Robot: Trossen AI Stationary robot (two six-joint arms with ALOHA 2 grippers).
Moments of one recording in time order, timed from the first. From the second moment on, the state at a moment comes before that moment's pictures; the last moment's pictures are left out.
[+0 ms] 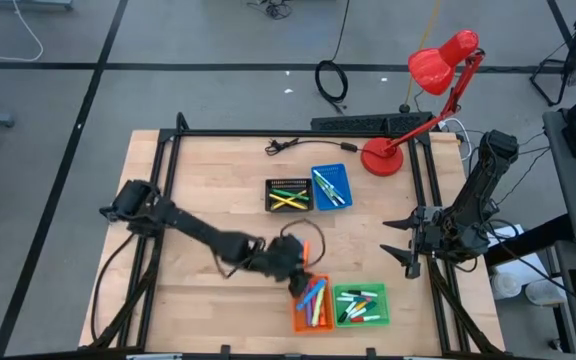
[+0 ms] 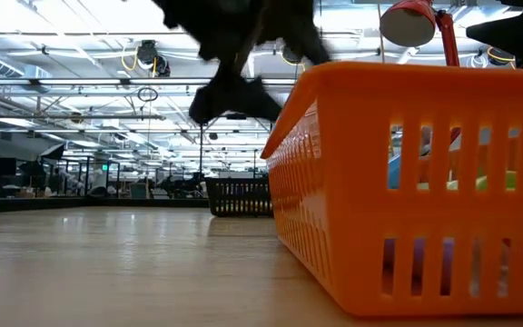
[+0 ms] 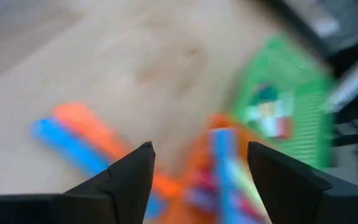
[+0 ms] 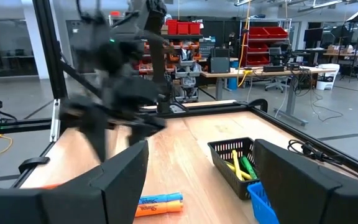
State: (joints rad) left arm -0.35 1.90 1.27 -0.07 -0.25 -0.90; right arm 1.10 0.67 0.15 0.66 1.31 -0.07
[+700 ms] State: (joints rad) left arm -0.19 1.97 1.30 -0.31 -0.08 -0.93; right arm 1.10 0.67 0.15 0.66 1.31 -0.07
